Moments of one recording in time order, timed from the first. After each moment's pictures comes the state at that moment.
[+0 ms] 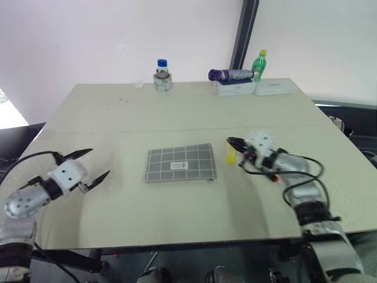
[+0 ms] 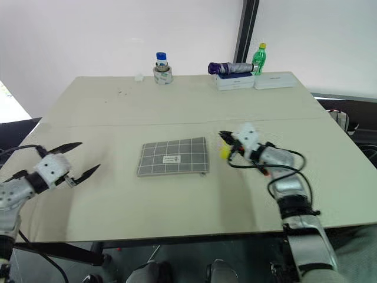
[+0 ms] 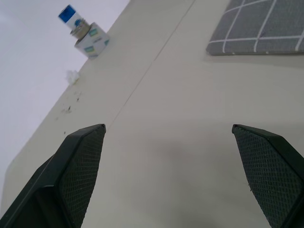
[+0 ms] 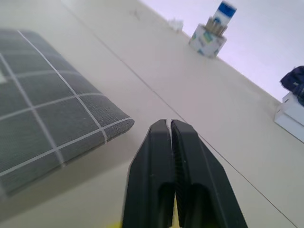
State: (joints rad) left arm -0.29 0.79 0.21 0.57 0.00 -0.66 -0.80; right arm -0.69 -0.44 0.04 0.62 -0.04 -0.27 0.66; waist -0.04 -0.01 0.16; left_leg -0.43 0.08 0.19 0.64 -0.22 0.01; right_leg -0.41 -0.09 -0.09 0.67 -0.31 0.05
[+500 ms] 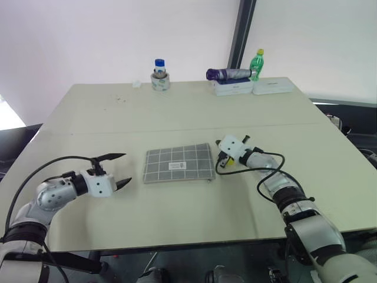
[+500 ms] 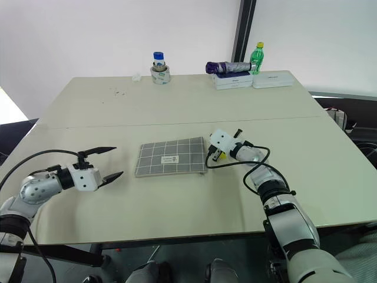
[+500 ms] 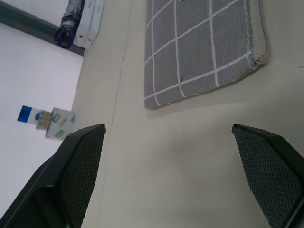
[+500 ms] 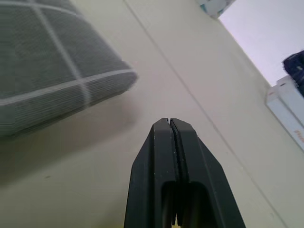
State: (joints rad) left arm -0.47 0.81 -0.04 0.80 0.35 -1.09 -0.56; right arm -0.84 -0.37 0.22 0.94 -0.30 -0.41 0.41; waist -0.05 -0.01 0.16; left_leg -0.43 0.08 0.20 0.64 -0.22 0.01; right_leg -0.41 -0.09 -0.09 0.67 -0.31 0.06
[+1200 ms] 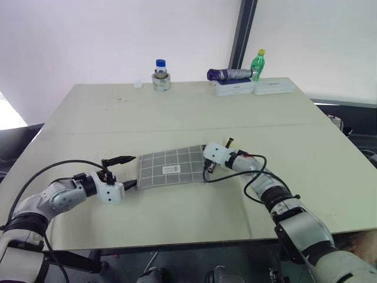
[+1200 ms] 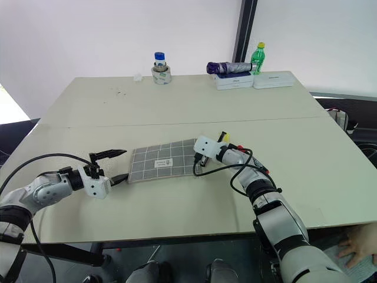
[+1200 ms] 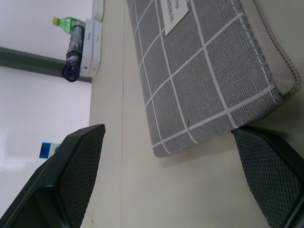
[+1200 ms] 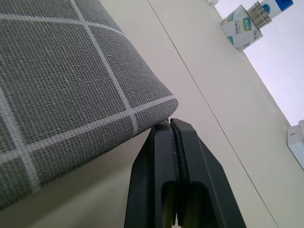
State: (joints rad) left arm -0.54 0.86 -0.19 0.85 0.61 -1.20 -0.20; right arm -0.87 -0.32 0.28 0.98 -0.35 -0.45 0.37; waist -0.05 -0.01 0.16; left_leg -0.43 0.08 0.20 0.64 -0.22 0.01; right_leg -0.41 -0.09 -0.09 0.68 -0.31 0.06
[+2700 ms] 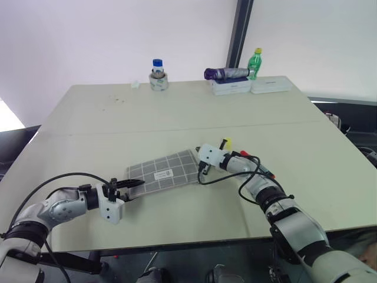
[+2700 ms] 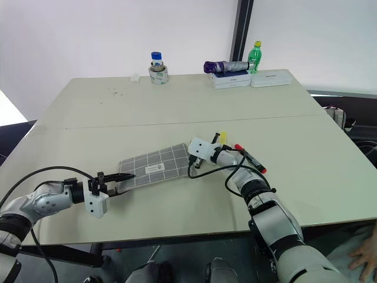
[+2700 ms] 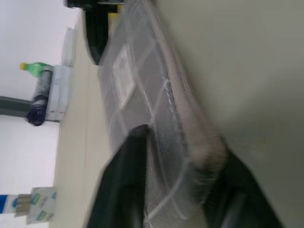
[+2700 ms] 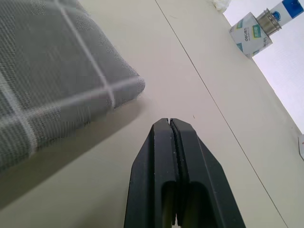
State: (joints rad) left arm -0.47 0.87 -0.26 0.76 0.45 -1.28 -0.34; right arm -0.88 -0.28 0.29 0.99 -0.37 -0.45 0.37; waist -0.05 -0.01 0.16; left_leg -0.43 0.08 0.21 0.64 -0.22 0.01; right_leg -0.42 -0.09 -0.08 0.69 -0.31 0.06
